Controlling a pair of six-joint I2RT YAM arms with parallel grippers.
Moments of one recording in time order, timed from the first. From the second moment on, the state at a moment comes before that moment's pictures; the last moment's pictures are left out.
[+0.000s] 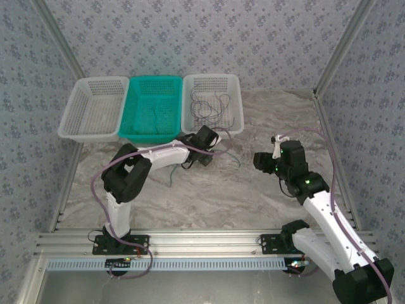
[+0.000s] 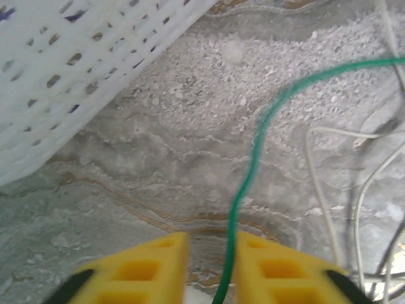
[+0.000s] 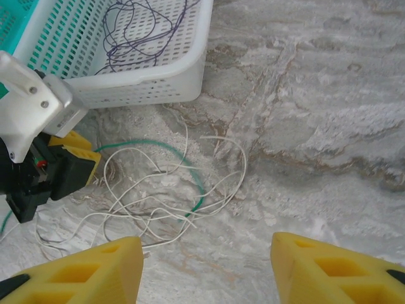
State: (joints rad) left arm -0.80 1.97 1.33 -0.36 -0.17 0.01; right arm 0.31 0.81 0.69 -0.52 -0.04 0.33
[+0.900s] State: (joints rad) left arm -0.86 1.54 1.32 -0.54 -0.32 0.12; right arm 0.30 1.39 0.65 -0.27 0.09 0.63
